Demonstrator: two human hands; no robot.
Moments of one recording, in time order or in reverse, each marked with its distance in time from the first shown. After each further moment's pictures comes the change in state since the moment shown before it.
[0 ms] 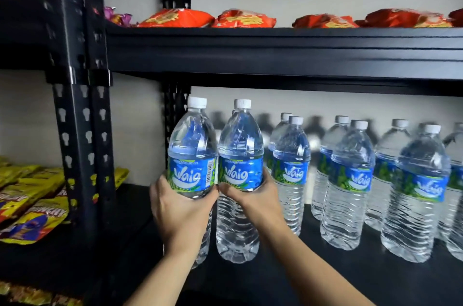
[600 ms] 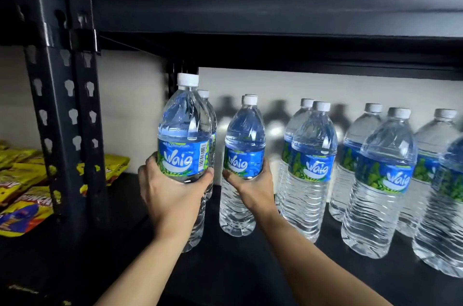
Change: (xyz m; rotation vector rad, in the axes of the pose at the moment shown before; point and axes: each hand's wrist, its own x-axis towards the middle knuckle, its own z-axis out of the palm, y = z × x) left_hand 0.037 -0.036 0.020 -0.007 0.056 0.022; right_hand 0.072 0.082 0.021 -0.028 0.042 -0.046
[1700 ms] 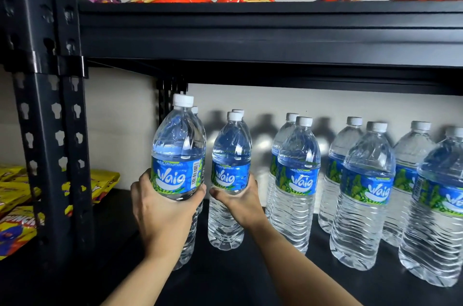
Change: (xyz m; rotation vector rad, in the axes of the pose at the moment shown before) left_hand -0.005 0.006 0.003 0.017 -0.030 0.052; right_hand 0.015 0.022 -0.005 -0.206 -0.065 0.113
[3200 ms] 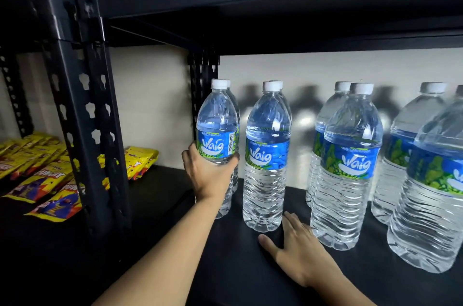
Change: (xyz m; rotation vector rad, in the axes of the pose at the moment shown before) left_hand 0.034 -0.060 0.076 0.022 0.023 -0.050; right_hand -0.082 0.046 -0.044 -1.027 -0.420 -0.031
